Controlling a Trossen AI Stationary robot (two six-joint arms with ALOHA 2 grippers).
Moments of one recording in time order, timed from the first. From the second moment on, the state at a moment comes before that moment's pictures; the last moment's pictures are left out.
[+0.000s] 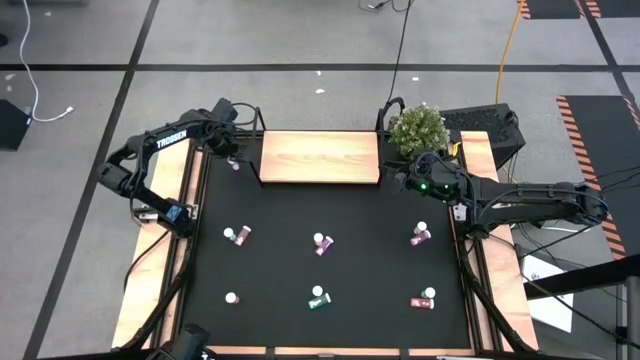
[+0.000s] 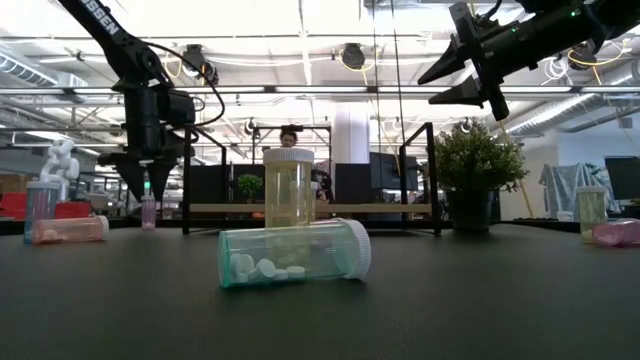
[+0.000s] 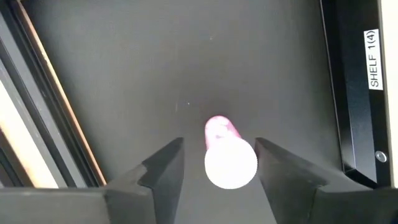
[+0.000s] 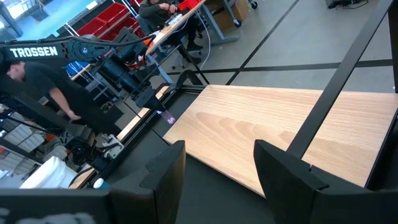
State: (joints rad) left arm 1.08 1.49 0.93 -0.83 0.05 -0.20; right arm -0.19 0.83 0.47 0.09 0.39 0.72
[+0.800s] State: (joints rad) left arm 1.08 1.49 0.93 -0.83 0.05 -0.30; right arm -0.19 0.83 0.47 0.09 0.39 0.72
